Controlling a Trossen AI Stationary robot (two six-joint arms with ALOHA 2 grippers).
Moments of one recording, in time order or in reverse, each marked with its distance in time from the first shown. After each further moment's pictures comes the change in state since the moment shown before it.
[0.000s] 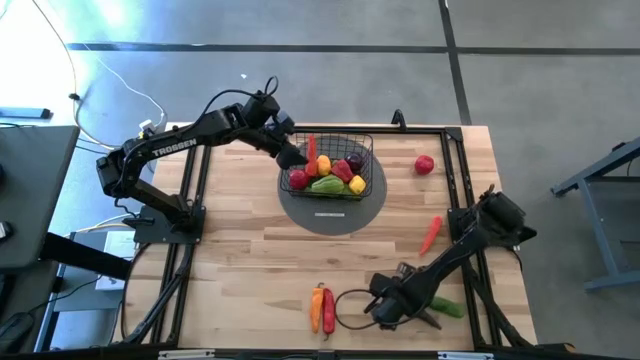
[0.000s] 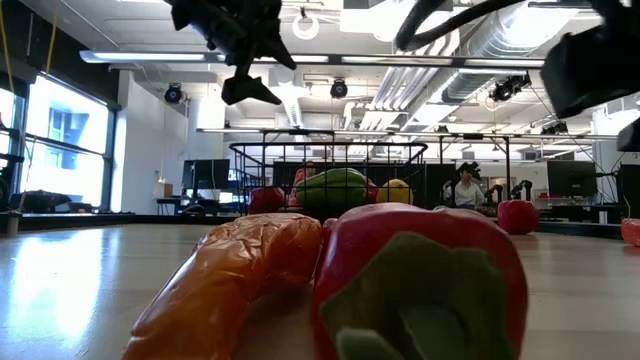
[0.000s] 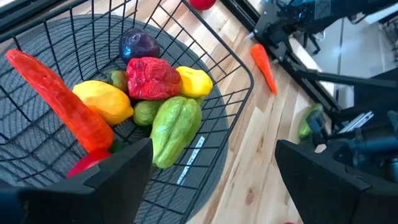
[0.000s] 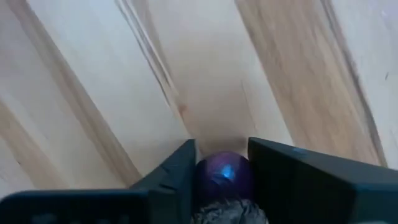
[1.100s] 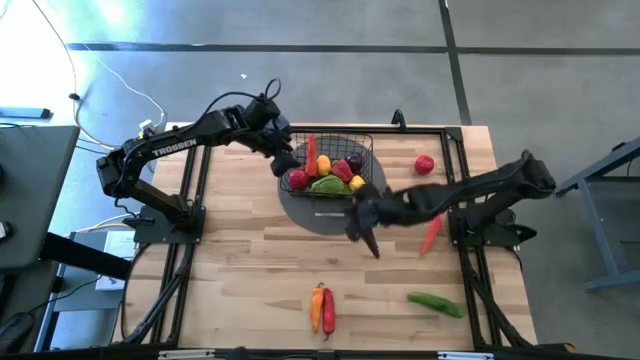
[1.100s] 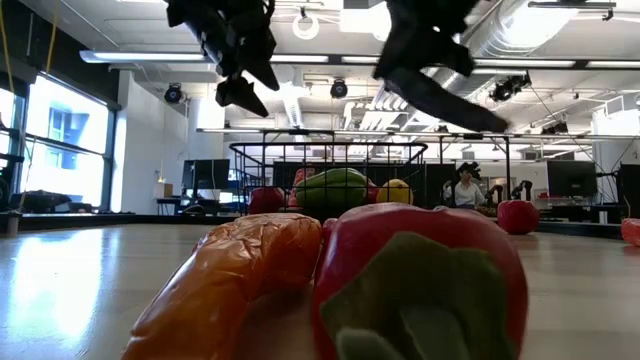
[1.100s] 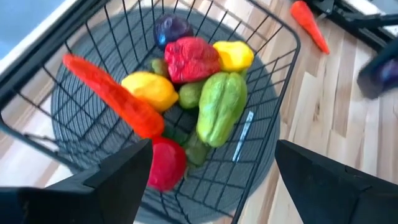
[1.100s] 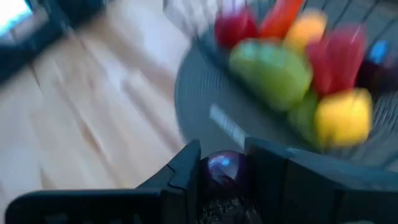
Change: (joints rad) left arm -0.001 0.000 0.000 -0.116 -0.129 0.264; right arm -0.524 -0.417 0.000 0.169 0.369 -0.325
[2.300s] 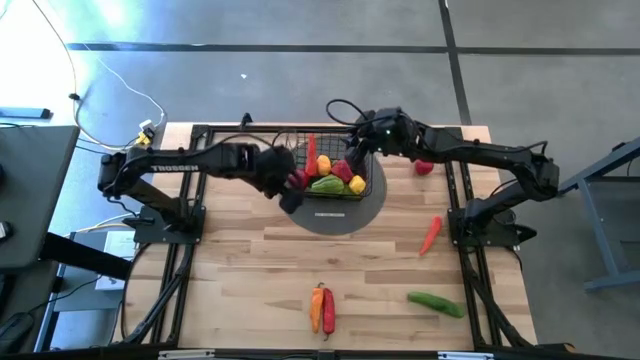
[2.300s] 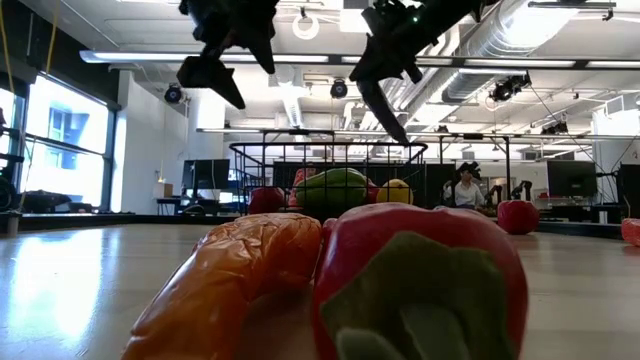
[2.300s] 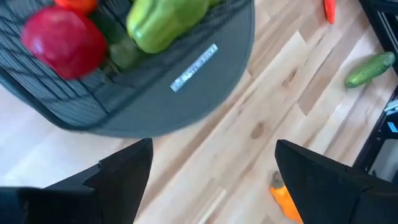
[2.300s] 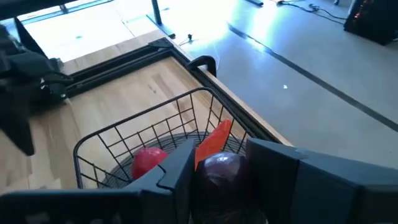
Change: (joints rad) left arm -0.396 0.000 0.000 -0.138 -0.215 -0.638; right arm -0.544 -0.059 0.000 0.366 -0.265 -0.689
